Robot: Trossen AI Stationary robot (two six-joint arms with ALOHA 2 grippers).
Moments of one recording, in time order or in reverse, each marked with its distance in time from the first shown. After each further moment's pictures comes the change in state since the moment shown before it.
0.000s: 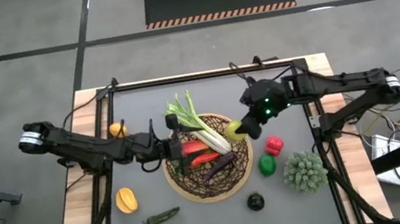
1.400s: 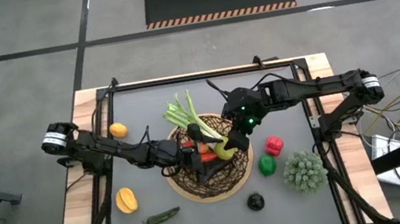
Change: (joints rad) left arm 0.007 0.272 0.057 0.141 0.089 0.109; right arm 0.022 0.211 0.142 0.033 -0.211 -0.109
